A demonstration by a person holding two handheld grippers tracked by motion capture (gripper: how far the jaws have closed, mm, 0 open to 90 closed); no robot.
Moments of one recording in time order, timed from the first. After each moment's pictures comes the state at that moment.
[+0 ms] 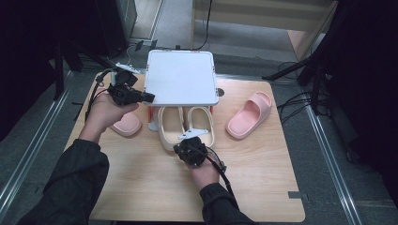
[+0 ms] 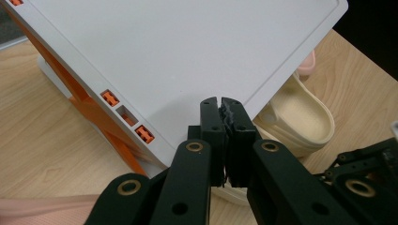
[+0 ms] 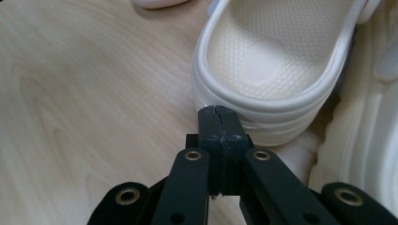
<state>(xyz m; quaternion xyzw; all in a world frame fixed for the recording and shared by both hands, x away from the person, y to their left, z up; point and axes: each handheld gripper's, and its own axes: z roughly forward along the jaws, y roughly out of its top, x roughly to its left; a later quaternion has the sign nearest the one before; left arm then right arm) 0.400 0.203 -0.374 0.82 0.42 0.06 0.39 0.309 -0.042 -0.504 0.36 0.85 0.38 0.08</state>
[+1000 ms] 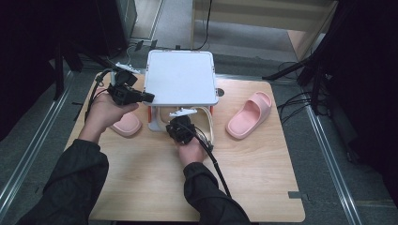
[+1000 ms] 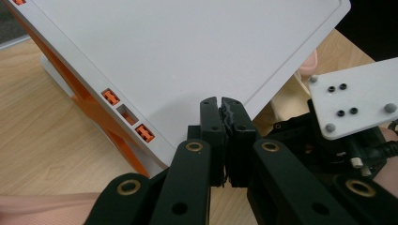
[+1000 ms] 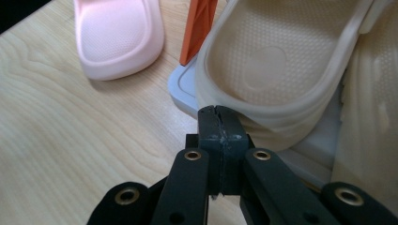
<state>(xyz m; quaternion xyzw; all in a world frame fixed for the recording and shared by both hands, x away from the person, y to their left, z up) 0.399 0.203 -0.374 0.82 0.42 0.06 0.39 0.371 -0.005 -0.504 0.40 0.82 0.40 0.10</state>
